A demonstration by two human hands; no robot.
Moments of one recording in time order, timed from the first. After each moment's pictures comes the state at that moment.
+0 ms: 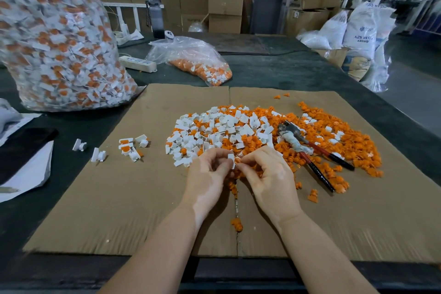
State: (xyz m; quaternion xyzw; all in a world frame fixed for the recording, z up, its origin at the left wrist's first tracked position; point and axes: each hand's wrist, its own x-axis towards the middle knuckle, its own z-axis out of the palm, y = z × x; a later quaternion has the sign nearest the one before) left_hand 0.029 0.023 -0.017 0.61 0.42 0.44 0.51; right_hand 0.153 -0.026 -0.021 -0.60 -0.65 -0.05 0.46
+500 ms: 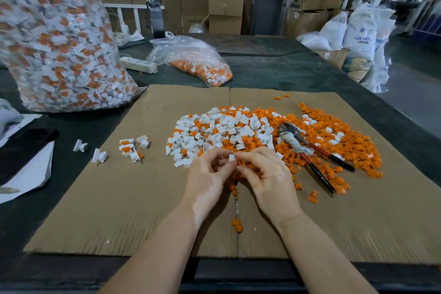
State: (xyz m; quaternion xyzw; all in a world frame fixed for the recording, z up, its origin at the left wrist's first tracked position) left_hand 0.028 0.021 -0.018 0.61 0.39 0.45 0.52; right_hand 0.153 -0.026 -0.018 -0.59 -0.67 -0.02 0.46
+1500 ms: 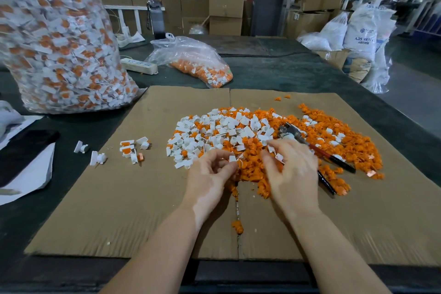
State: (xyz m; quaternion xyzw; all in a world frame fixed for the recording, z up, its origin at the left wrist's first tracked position) left_hand 0.029 0.025 -0.019 0.61 0.39 0.44 0.53; right_hand 0.170 -0.028 -0.011 -0.69 -0.56 -0.13 0.43
